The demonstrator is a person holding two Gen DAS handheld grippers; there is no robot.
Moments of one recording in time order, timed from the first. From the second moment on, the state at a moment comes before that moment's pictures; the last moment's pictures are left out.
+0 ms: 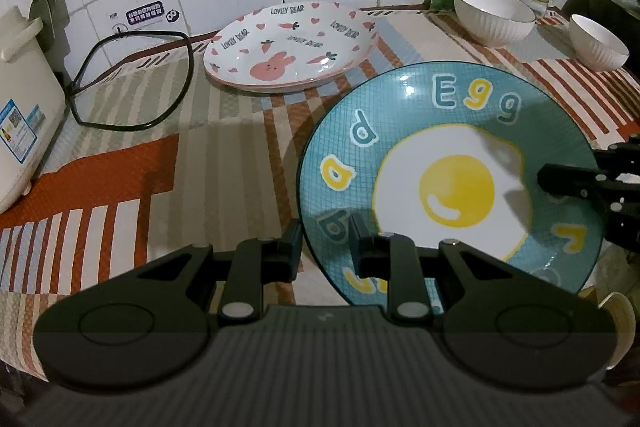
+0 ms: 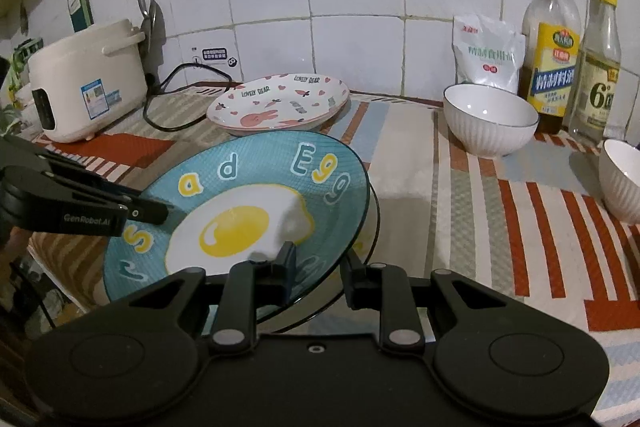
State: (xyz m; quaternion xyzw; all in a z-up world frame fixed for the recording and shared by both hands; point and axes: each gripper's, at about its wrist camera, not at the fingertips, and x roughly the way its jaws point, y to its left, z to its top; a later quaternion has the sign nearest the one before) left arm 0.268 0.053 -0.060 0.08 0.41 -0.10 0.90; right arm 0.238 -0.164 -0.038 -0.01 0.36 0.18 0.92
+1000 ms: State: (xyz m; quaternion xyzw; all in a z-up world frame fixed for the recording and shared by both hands) left arm 0.238 0.045 -0.040 0.10 0.34 -0.13 0.93; right arm 0.216 -0.162 -0.028 -0.08 0.30 0.16 0.94
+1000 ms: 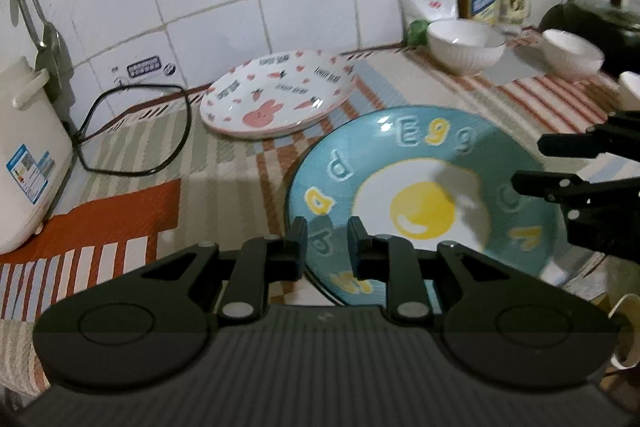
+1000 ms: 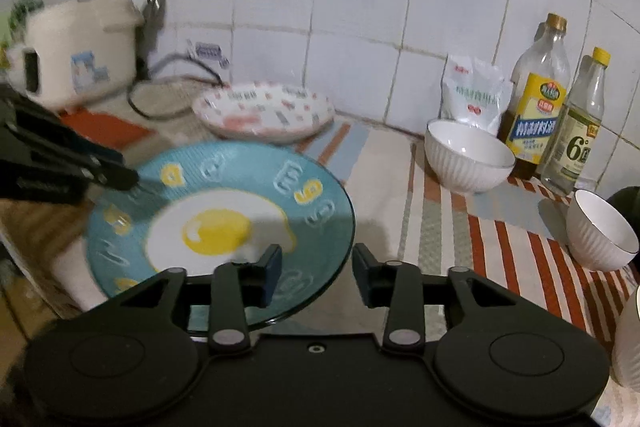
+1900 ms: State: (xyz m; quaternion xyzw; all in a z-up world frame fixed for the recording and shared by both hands) left arm 0.254 0.121 0.061 0.06 0.27 -0.12 0.95; right arm 0.286 -0.163 0.078 0.08 0.33 0.29 0.89
